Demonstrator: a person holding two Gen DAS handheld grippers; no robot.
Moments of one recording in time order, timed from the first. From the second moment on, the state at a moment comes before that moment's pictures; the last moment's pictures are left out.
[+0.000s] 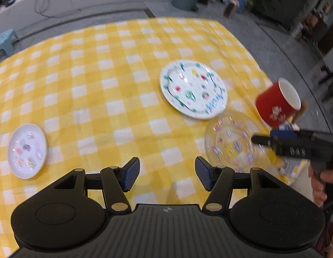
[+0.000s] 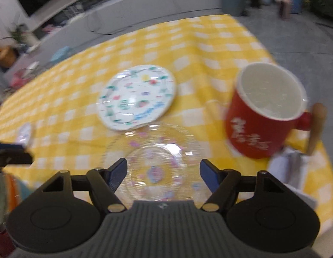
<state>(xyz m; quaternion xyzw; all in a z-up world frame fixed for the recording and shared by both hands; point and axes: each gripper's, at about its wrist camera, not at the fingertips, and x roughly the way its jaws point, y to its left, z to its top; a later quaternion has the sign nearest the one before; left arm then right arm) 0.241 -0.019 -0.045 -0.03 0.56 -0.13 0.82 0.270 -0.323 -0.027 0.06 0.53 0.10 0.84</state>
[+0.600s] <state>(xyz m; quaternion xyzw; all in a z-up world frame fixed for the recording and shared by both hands) 0.270 -0.080 -0.116 -0.09 0.62 -0.12 0.77 0.281 -0.345 -0.060 0.08 0.57 0.10 0.81</state>
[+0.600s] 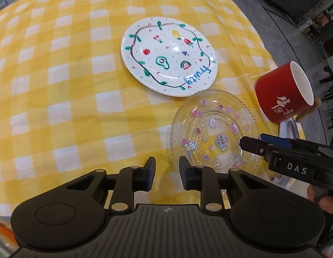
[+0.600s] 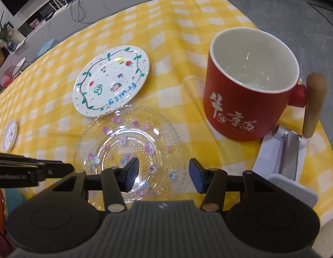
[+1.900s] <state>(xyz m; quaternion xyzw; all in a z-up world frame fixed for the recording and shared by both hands) 0.247 -0.025 -0.093 -0.12 0.65 -0.10 0.74 0.253 -0.321 -0.041 0.14 0.56 0.18 0.80</state>
